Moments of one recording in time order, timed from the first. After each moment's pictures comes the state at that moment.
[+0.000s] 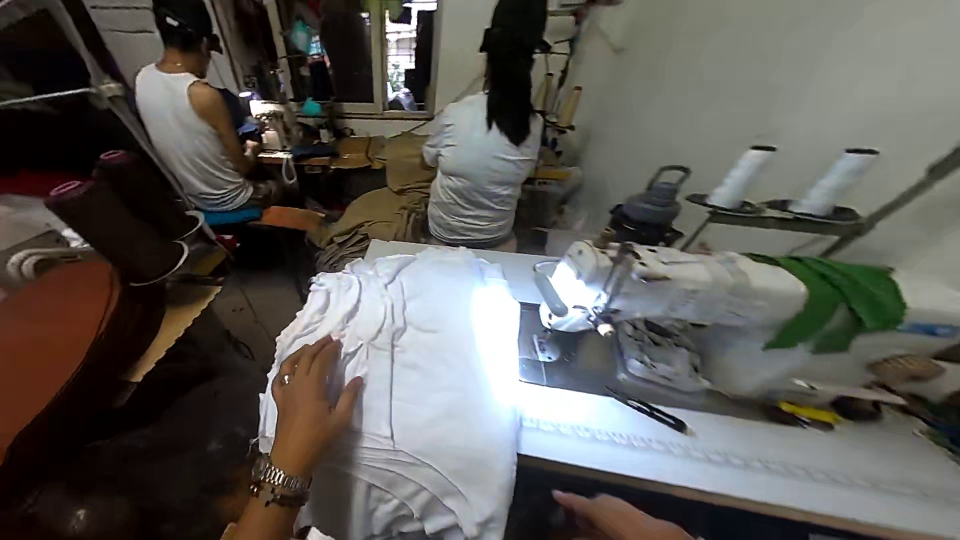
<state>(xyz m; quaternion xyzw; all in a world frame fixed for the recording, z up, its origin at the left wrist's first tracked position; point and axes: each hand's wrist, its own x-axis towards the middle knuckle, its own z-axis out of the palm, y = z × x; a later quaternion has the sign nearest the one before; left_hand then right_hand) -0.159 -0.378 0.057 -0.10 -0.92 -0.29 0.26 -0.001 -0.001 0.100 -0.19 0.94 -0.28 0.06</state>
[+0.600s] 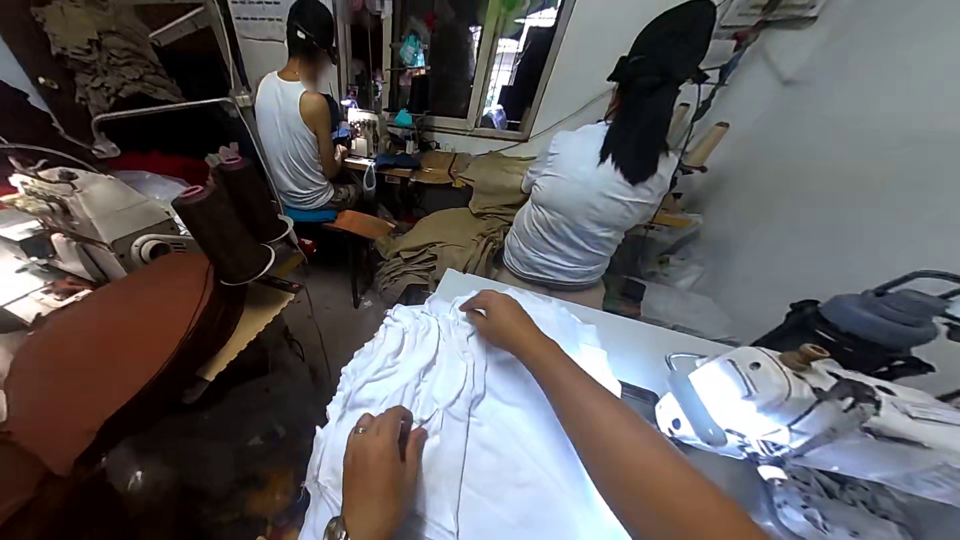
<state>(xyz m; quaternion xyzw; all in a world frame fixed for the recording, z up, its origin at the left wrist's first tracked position) -0.161 -0.355 0.076 0.01 -0.91 -0.31 0.27 -0.387 -0.171 0.146 -0.28 0.94 -0.21 -0.02</state>
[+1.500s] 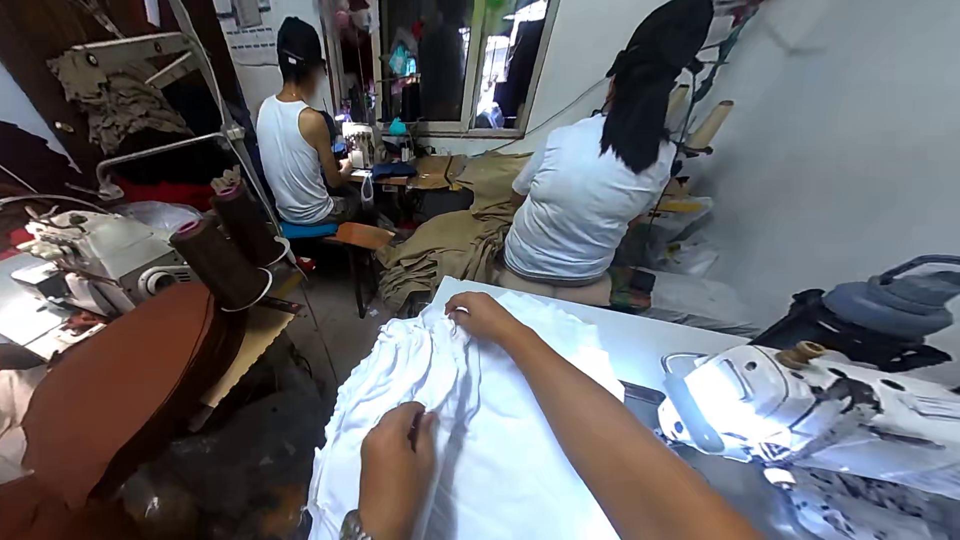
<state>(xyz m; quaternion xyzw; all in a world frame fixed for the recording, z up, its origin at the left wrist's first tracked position) -0.181 -0.330 0.114 0.02 -0.89 -0.37 0.25 -0.435 -0.172 0.136 -0.34 0.91 -0.25 0.00</state>
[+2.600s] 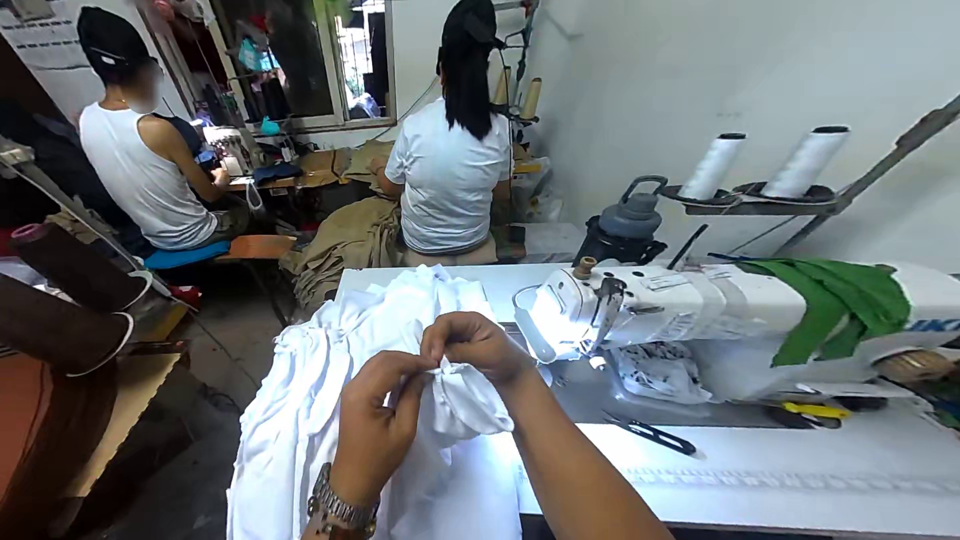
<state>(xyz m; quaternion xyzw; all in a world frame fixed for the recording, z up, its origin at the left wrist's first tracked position) -0.215 -0.265 0.139 -0.33 -0.71 -0.56 0.28 -0.286 -0.065 0.138 -0.48 0.51 -0.71 0.06</state>
